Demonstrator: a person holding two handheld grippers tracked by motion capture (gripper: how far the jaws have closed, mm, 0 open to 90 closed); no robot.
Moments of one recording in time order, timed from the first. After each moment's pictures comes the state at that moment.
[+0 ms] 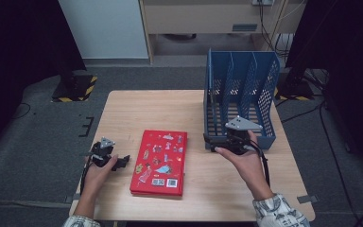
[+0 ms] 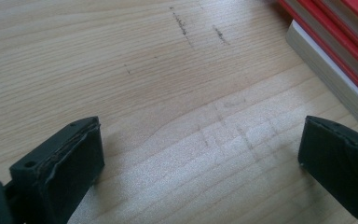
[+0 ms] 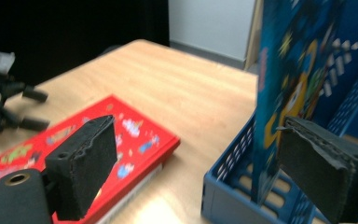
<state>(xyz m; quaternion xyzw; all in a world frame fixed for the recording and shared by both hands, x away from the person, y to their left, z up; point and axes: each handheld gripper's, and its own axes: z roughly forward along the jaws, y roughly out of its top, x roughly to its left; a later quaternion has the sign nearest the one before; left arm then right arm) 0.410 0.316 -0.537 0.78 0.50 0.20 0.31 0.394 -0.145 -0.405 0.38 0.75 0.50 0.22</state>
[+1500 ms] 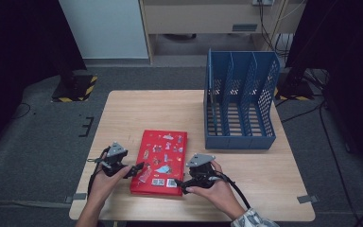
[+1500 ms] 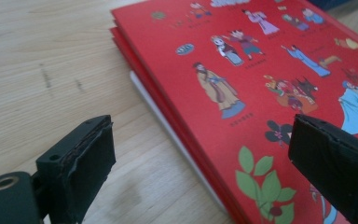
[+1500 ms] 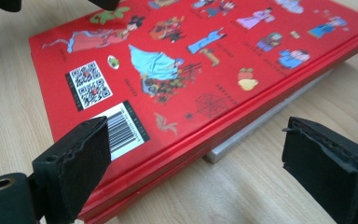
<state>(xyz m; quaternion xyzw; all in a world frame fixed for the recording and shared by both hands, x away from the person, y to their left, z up) 0.375 0.258 -0.509 0.80 0.42 0.15 0.40 0.344 -0.057 -0.499 0.29 0.86 0.41 0.10</state>
